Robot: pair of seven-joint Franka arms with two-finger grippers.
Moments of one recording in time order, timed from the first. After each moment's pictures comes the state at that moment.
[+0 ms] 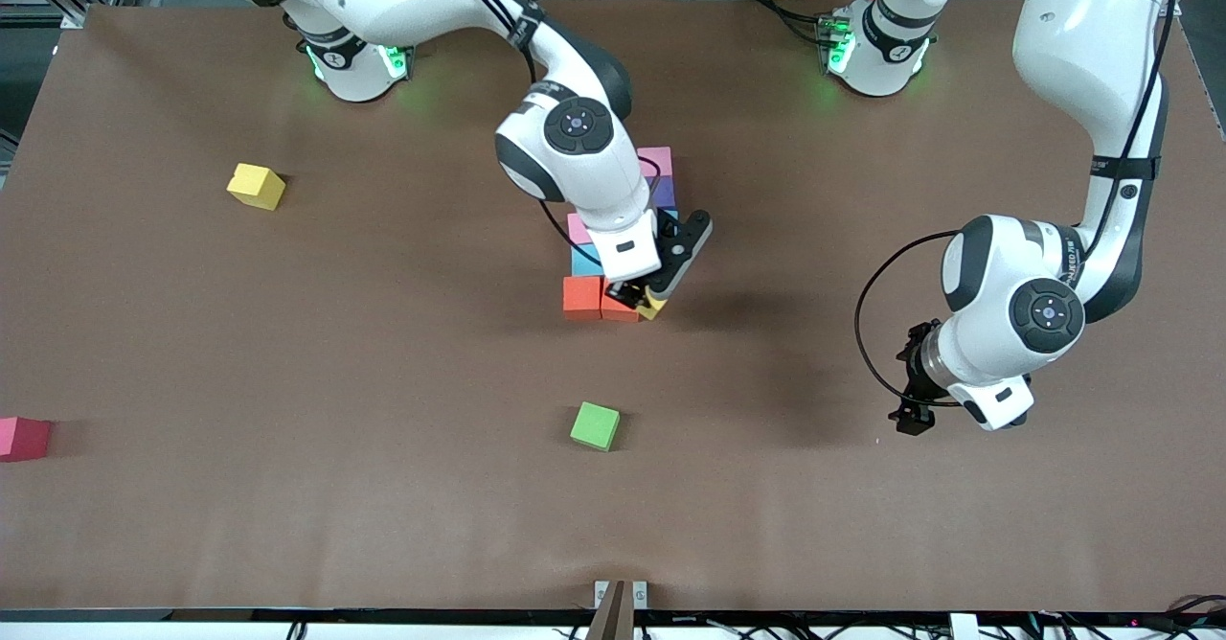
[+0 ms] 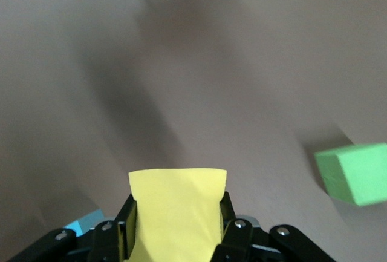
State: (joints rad) left arm -0.08 0.57 -0.11 -1.60 0.08 2.19 -1.52; right arm 0.53 0.73 0.37 -1.37 -0.20 2.37 -0.12
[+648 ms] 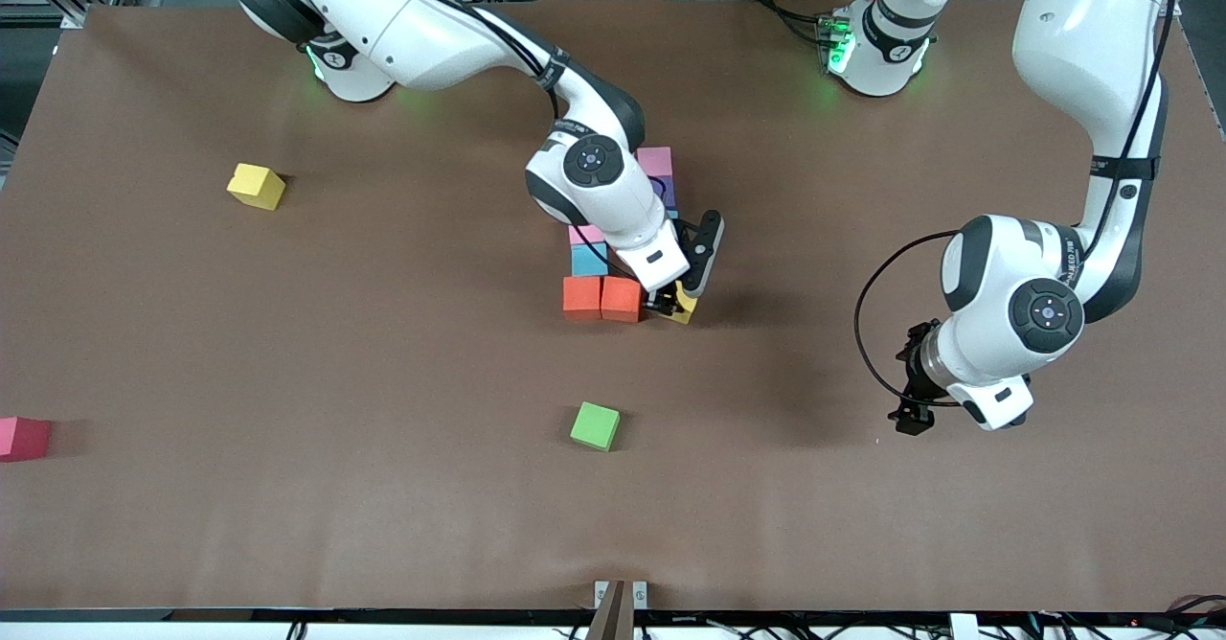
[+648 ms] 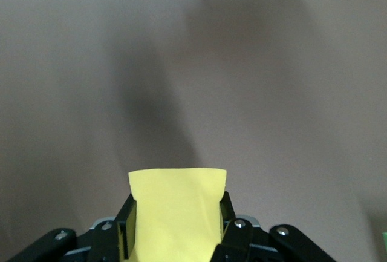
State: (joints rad) left arm -0.08 0.57 -0.11 -1.60 0.08 2.19 -1.52; right arm 0.55 0.86 0.39 -1.37 -0.20 2.55 -0.35
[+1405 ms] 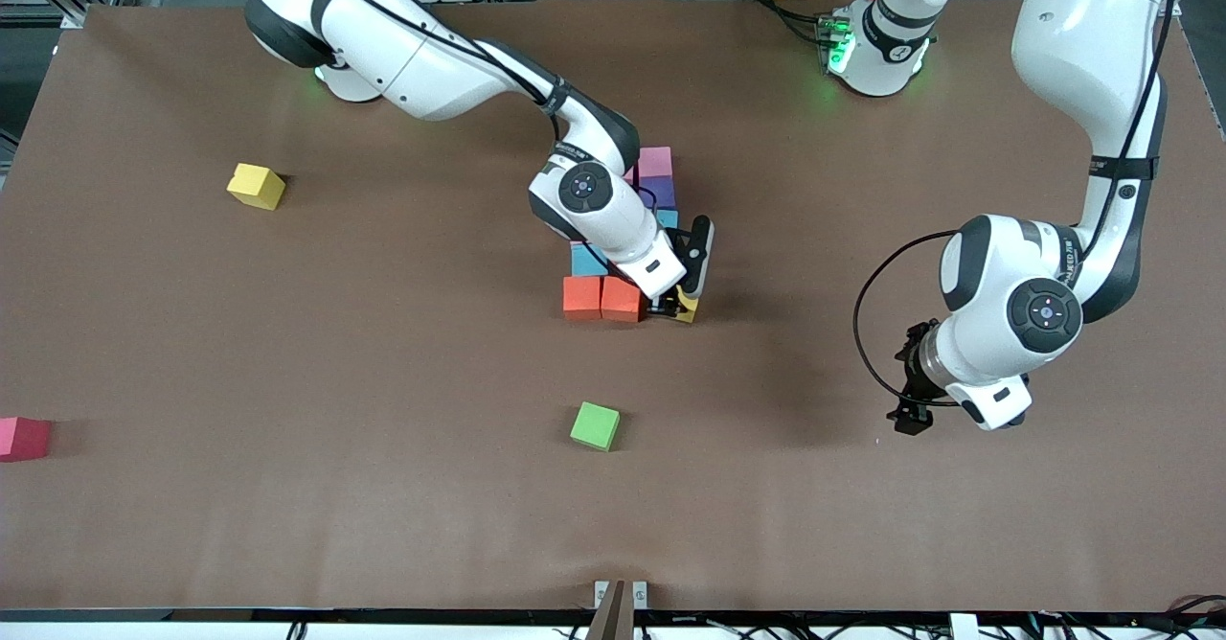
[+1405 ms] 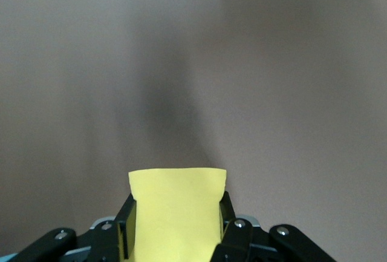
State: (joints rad) left arm -0.09 0.57 -0.11 -1.60 0.08 2.19 -1.52; right arm 0.49 0.93 0.45 -1.43 -0.20 2.64 -0.46
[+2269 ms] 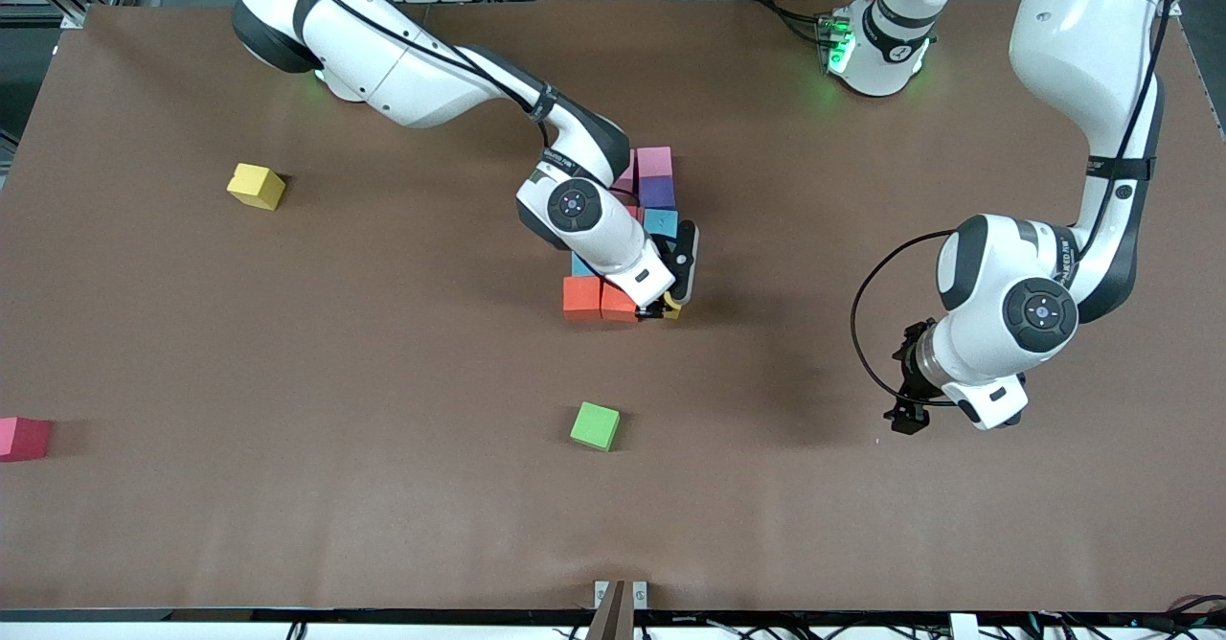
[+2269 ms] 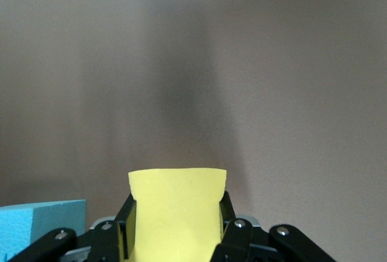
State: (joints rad) left arm -0.09 0.57 -0.11 -1.60 0.08 2.19 -1.52; right arm 0.43 0.93 0.50 -1.44 -0.15 2.55 -0.59
